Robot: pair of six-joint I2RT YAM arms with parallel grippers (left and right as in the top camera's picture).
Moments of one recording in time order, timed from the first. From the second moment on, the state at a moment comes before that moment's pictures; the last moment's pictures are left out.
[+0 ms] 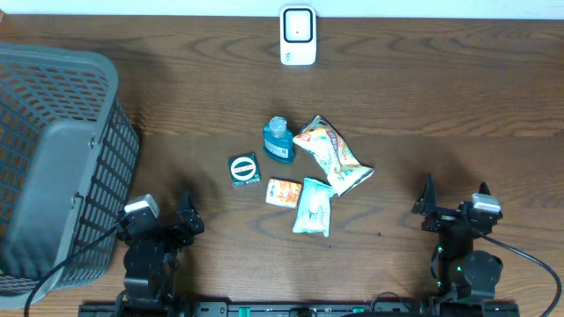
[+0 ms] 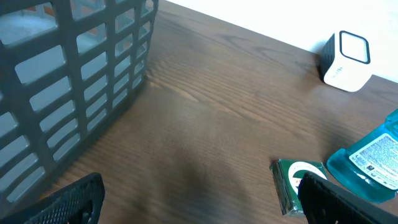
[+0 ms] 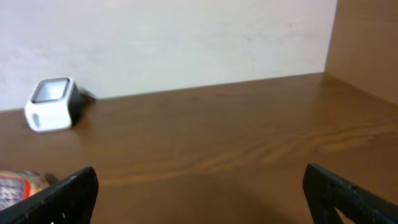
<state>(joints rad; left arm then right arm) -0.12 0.01 0.14 -0.50 -0.22 -0.36 -0.08 0.01 0.01 -0.04 0.07 0.09</state>
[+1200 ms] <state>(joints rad) -0.12 0.01 0.14 -0.51 -0.22 -0.36 -0.08 1.34 1.31 -0.67 -1.04 0.17</state>
